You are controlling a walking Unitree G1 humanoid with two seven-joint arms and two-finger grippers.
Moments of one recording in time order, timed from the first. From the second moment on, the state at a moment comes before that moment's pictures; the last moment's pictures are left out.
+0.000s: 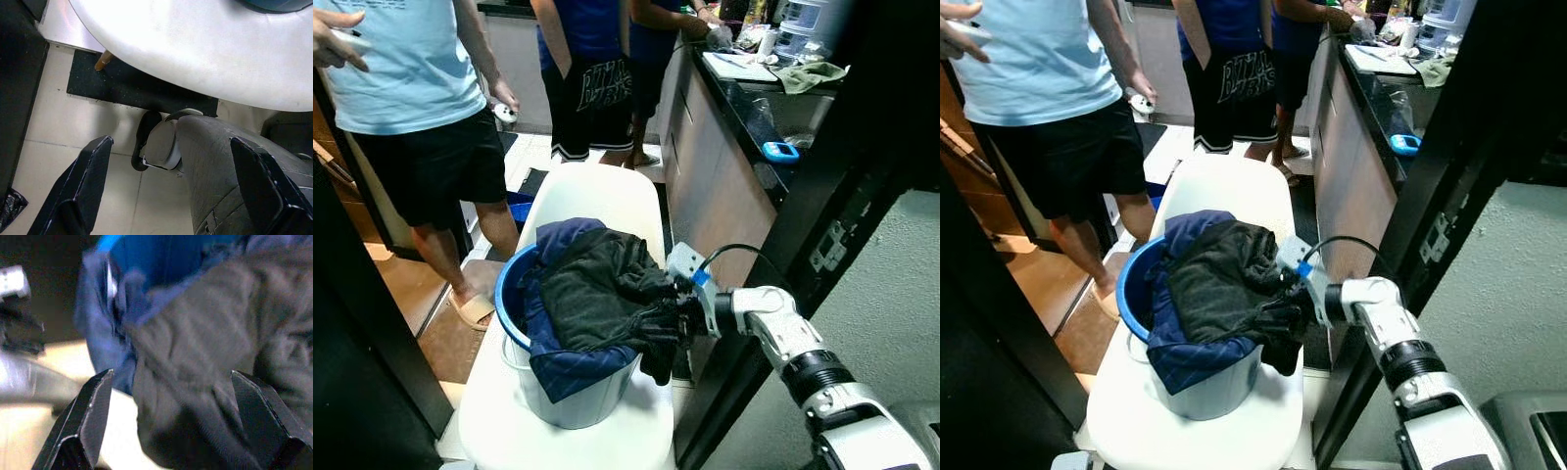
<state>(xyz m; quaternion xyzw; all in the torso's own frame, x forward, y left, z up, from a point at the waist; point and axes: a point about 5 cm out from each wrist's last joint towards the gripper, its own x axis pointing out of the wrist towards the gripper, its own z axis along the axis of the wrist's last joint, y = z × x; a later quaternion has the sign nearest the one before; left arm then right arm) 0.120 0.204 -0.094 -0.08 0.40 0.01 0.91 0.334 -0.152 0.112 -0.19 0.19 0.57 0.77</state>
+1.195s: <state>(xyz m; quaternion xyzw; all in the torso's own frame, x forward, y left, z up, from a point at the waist) 0.122 0.201 -0.092 -0.08 0.39 -0.01 0.92 0.364 -0.104 0.162 0.02 -0.02 0.46 0.89</state>
